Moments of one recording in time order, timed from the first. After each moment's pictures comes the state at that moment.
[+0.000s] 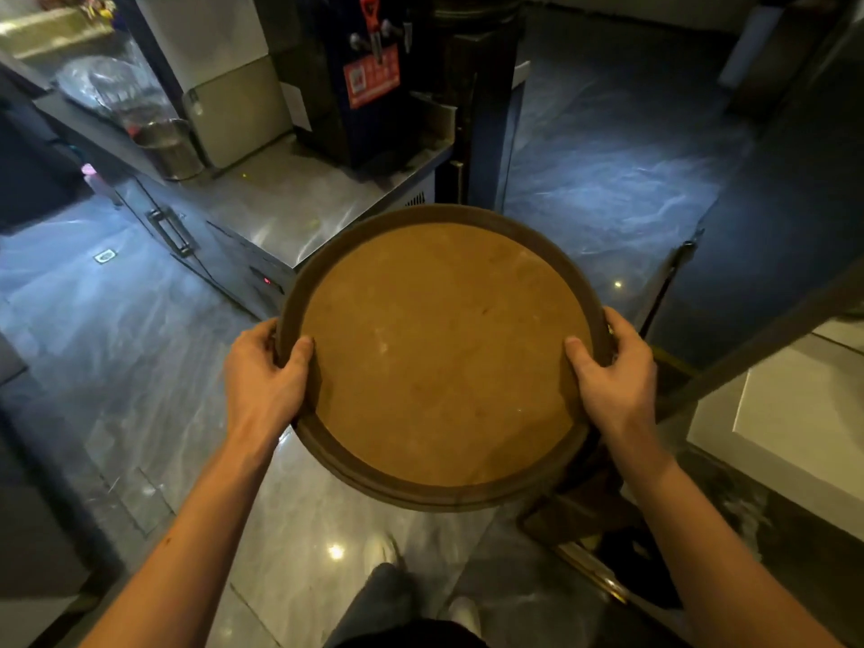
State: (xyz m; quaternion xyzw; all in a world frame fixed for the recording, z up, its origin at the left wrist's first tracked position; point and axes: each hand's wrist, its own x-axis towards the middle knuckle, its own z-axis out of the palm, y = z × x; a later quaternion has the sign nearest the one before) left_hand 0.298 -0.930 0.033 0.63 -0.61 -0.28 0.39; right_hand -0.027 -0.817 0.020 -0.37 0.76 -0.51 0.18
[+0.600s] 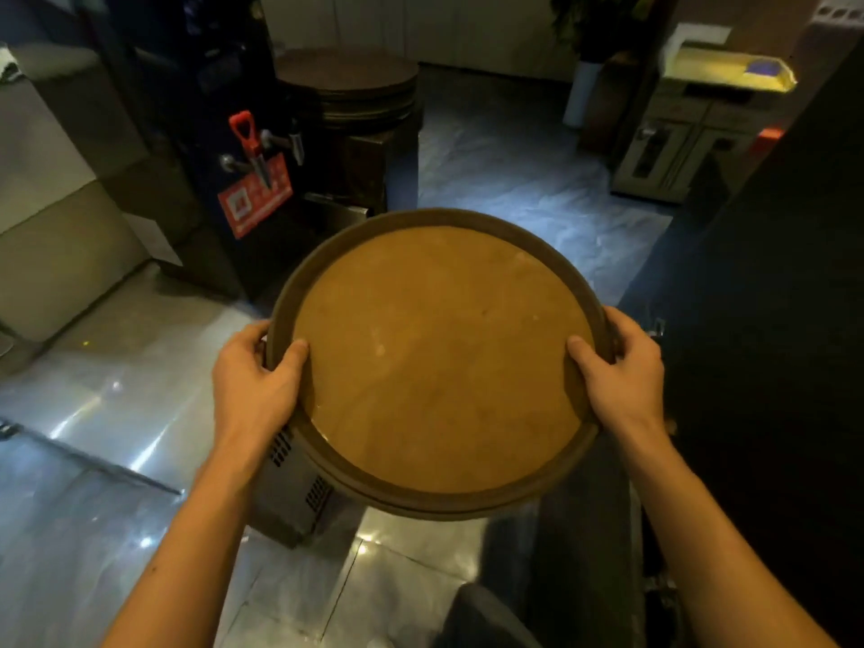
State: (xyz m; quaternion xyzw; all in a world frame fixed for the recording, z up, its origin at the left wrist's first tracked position) left_hand 0.164 -1.287 0.060 0.49 -0.68 -0.39 0.39; right_hand -0.118 -1.084 0.069 -0.26 0.80 -0.53 0.09
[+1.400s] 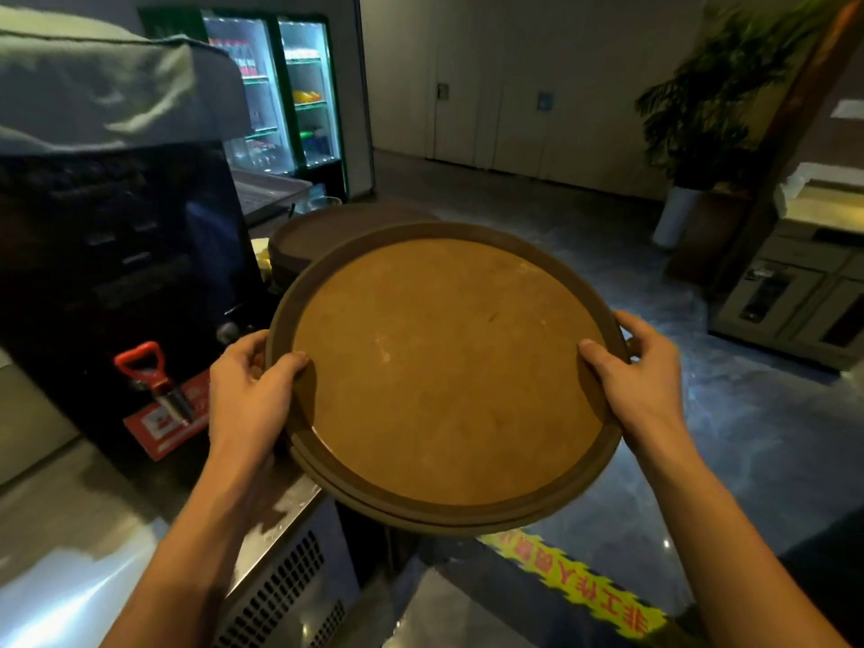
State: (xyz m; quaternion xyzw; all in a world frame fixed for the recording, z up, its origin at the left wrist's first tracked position) left_hand -0.124 -1.593 0.134 0.52 -0.54 -0.41 0.52; right_hand -0.447 -1.470 0.141 -0.34 0.73 -0.58 0.10
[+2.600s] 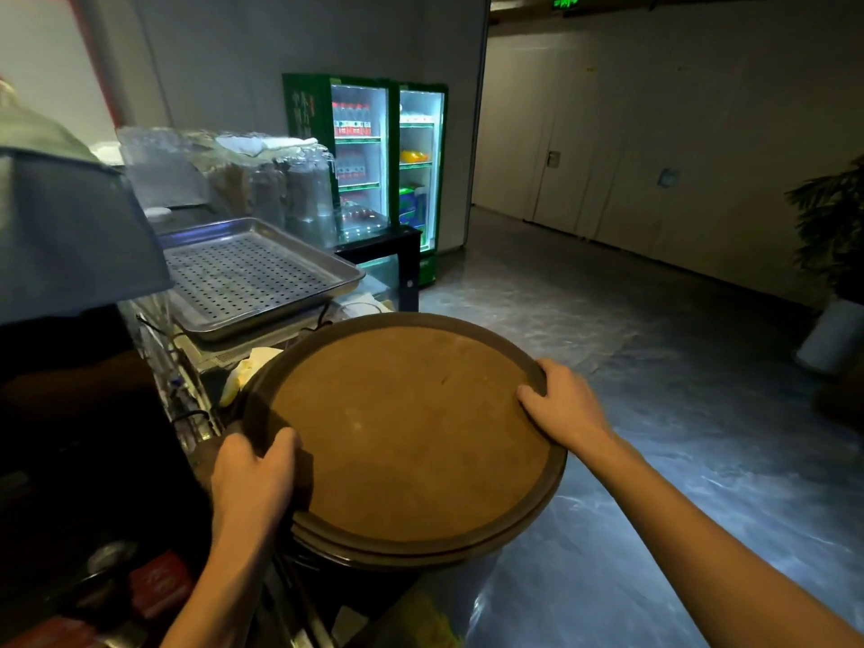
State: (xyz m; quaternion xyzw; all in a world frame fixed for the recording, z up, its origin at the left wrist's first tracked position) left_hand -0.238 -1.858 0.122 0.71 -0.37 -0.29 0.52; right_hand -0.561 -1.914 0.138 -0.63 0.72 -0.27 0.11
